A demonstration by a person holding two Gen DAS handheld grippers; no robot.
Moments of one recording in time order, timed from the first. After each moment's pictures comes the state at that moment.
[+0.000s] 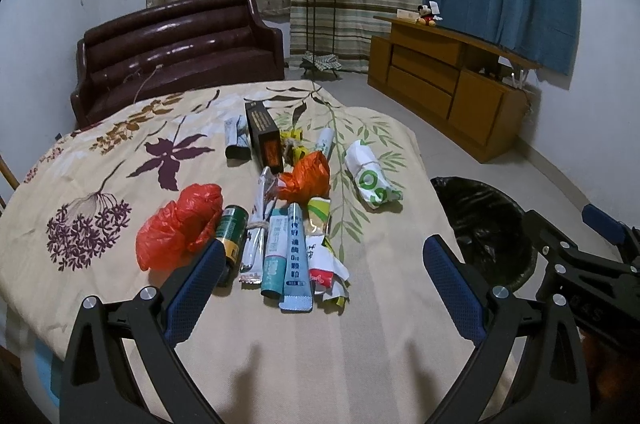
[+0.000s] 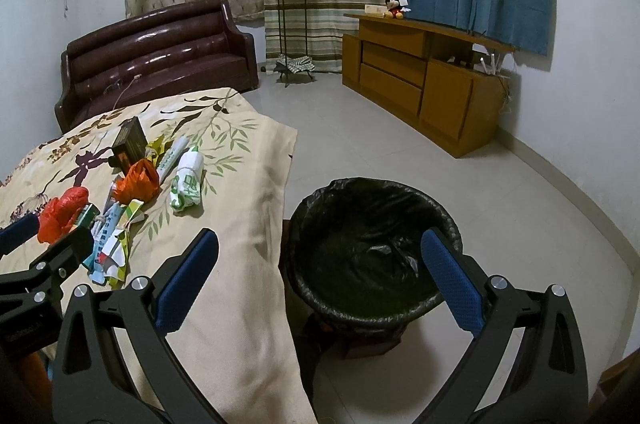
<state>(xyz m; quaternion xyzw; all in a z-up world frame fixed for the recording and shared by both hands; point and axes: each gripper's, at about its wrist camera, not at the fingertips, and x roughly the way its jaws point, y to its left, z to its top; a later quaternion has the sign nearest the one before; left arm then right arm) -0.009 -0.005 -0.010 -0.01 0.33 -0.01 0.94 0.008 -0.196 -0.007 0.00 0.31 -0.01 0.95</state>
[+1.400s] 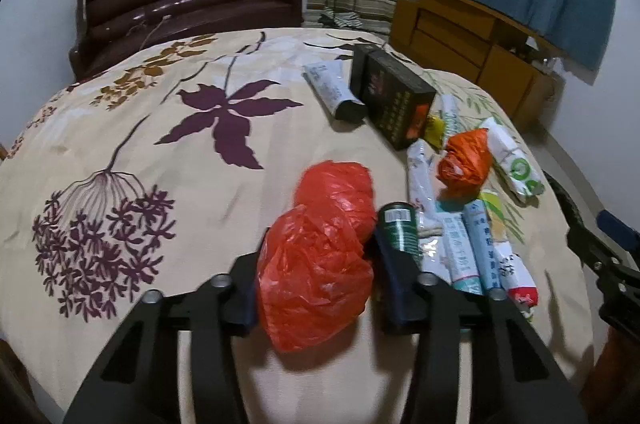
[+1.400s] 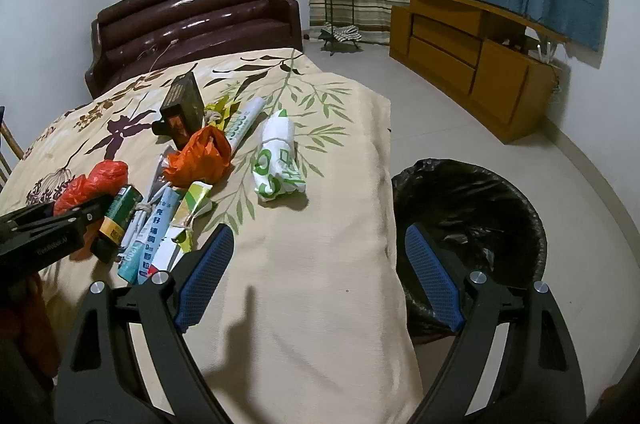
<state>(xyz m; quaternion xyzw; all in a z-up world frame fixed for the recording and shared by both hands) 0.054 0.114 -0.044 -0.04 0.41 -0.02 0.91 0.051 -0.116 -0.037 -0.01 0.37 0.06 0.93</state>
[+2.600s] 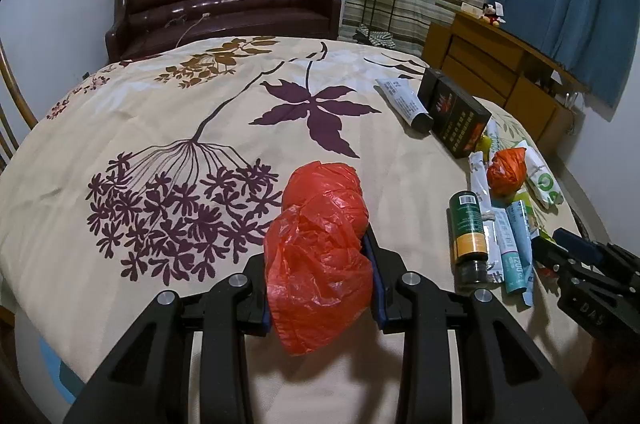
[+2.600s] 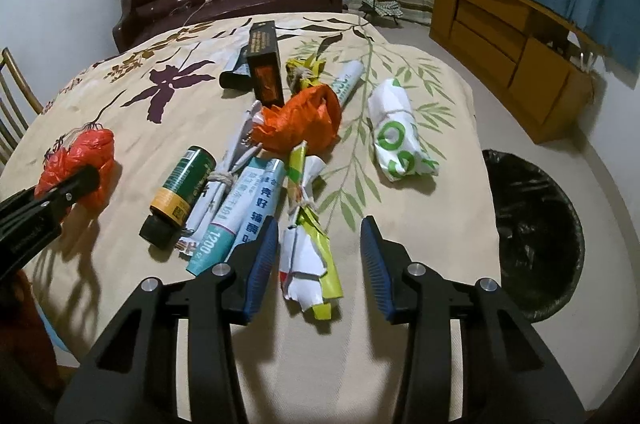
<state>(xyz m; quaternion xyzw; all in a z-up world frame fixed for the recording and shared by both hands) 0.014 0.169 -0.037 -0.08 0.39 0.04 0.92 0.057 -0.035 -0.054 -0.06 0.42 0.11 0.90</state>
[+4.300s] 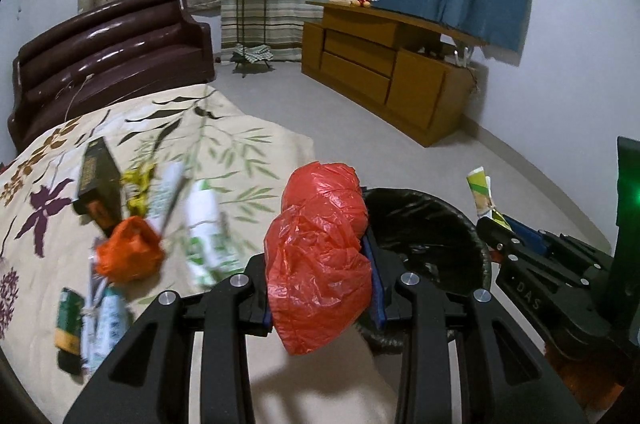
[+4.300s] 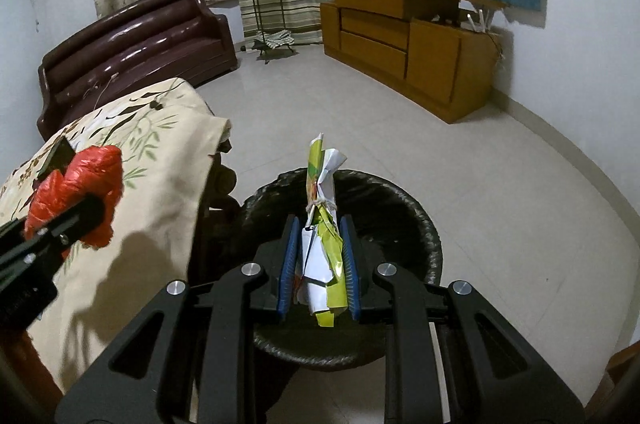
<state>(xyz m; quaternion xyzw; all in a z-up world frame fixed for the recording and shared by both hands) 0.084 -0.109 -0.013 0.00 0.36 -0.13 0.92 0.087 -0.285 -0.044 0.04 0.36 -0.03 0.93</state>
